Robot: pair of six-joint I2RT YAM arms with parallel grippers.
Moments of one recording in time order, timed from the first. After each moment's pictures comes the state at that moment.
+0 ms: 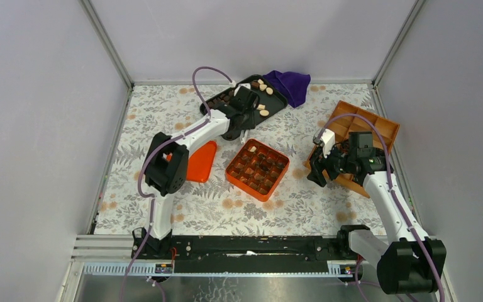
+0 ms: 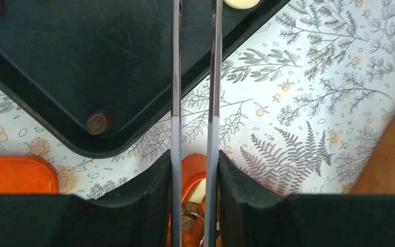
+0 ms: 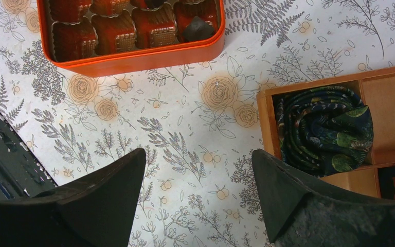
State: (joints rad) left arm -0.57 2.04 1.68 -0.52 -0.18 -0.54; right arm 0.04 1.03 0.76 -0.69 -0.64 -0.60
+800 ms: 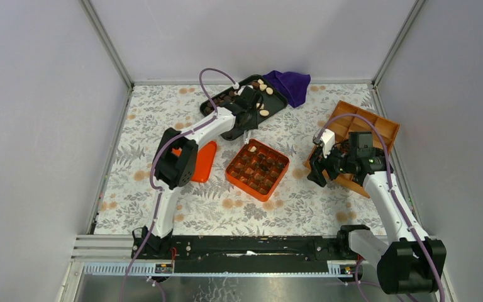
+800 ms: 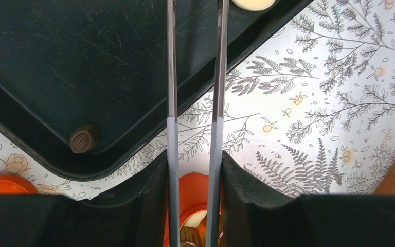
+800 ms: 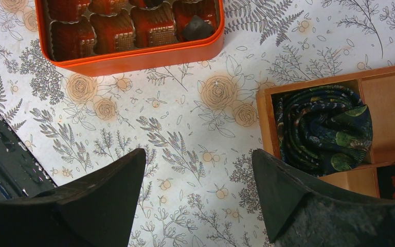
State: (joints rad) left arm -0.56 2.18 1.81 -0.56 -0.18 -0.57; right arm 0.04 1.03 0.76 -0.69 -0.64 -0.61
